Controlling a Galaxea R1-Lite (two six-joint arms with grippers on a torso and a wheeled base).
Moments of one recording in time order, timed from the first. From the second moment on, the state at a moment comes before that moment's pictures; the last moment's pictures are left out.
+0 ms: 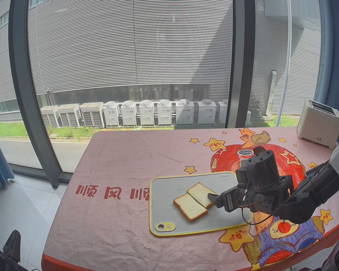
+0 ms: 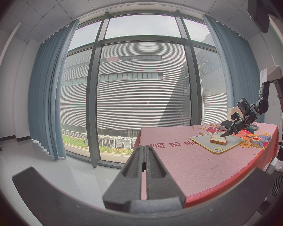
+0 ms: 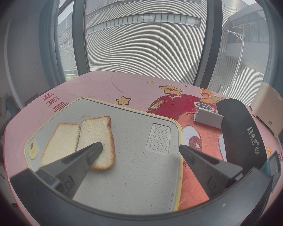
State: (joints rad) left arm 0.00 0.02 -0.02 0.00 0.00 0.00; right arm 0.63 1.95 -0.67 -0.58 -0.24 0.13
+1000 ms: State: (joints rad) left arm 0.00 0.02 -0.02 0.00 0.00 -0.01; right arm 0.65 1.97 -0.67 -0.59 -0.24 0.17
